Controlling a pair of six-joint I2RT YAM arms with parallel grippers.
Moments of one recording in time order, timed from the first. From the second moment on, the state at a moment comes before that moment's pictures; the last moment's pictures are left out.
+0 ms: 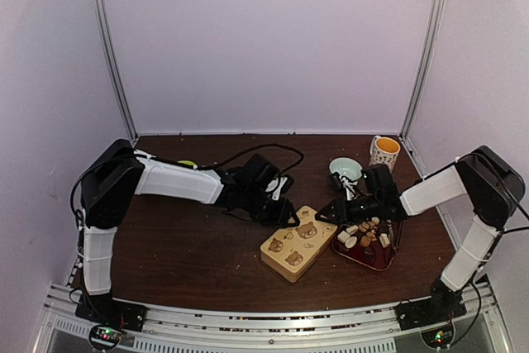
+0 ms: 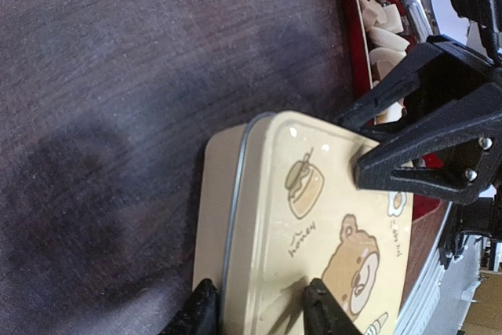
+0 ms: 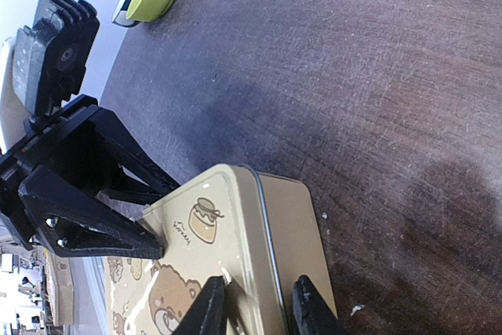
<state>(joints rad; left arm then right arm) -0.94 2.10 1.41 -0.16 0.33 -0.59 0.46 1.70 0.65 0.32 -0.66 0.46</state>
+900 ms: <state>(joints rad) -0.95 2.09 1.49 -0.31 0.23 -0.53 0.48 1.55 0.73 -0.04 -0.46 0.43</state>
